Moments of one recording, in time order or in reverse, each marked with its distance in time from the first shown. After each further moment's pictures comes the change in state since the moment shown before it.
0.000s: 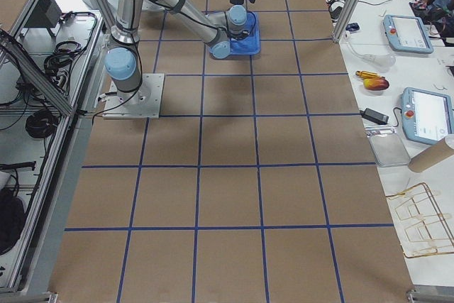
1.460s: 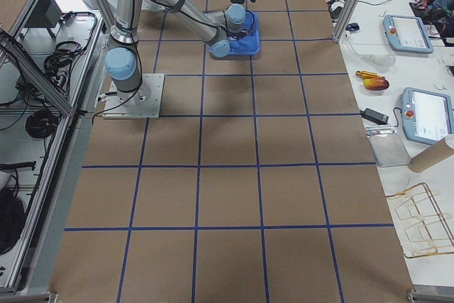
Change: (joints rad) left arm 0.006 -0.005 0.005 -0.001 0.007 0.019; right arm 0.017 0.002 0.003 0.002 0.000 0.013
